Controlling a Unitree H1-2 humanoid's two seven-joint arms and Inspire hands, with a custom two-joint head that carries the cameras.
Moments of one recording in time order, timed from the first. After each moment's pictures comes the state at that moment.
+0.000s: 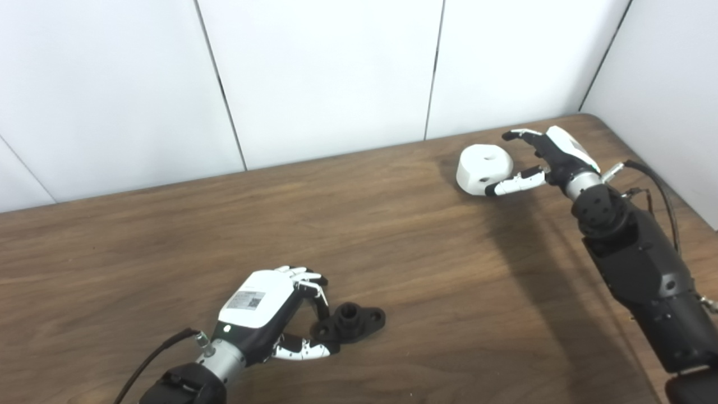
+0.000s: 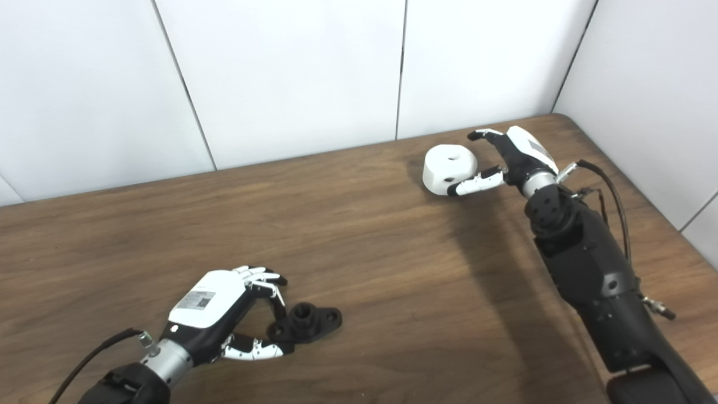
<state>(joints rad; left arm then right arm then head) -0.18 0.35 -0.52 -0.22 0.86 0.06 -0.36 -0.44 -0.58 0.03 0.18 -0.48 0.39 0.17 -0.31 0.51</state>
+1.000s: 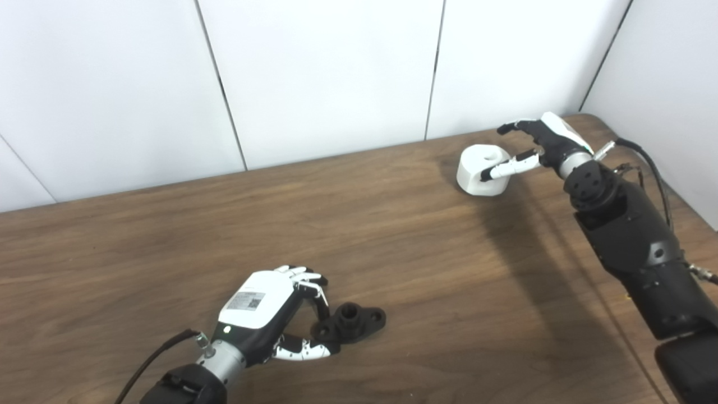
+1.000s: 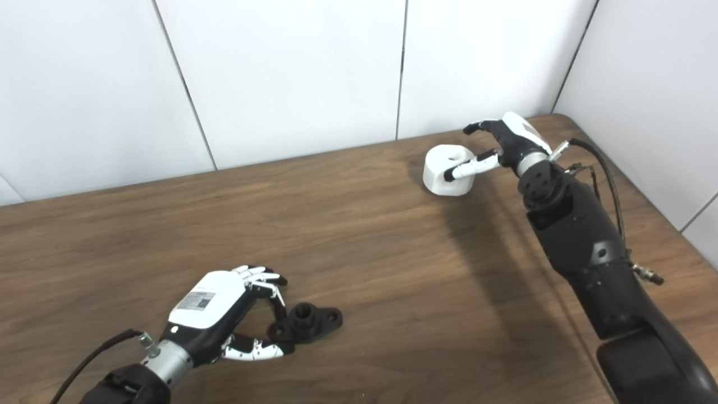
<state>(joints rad) -0.18 0.34 -0.52 -0.22 0.86 0.06 -0.35 -0.54 -0.59 0.06 0.28 -0.45 0.43 0.20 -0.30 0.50</state>
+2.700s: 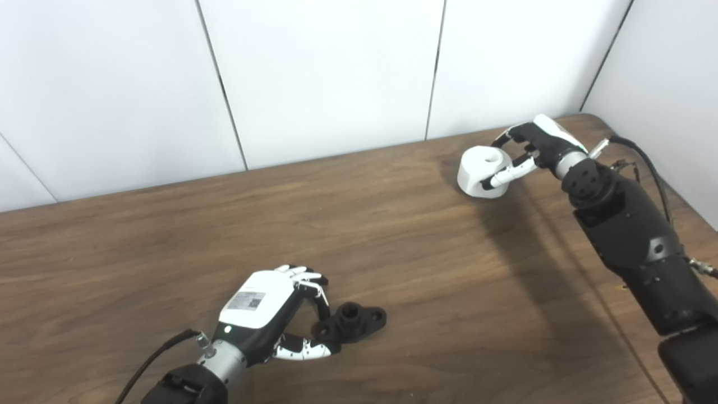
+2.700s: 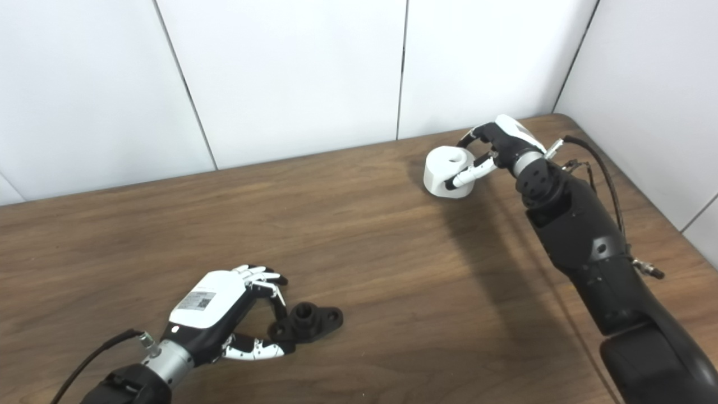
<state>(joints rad) -0.18 0.34 -0.52 -0.22 0.86 0.06 -0.35 -0.55 -0.61 0.10 0.29 -0.45 0.39 0.21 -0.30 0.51</state>
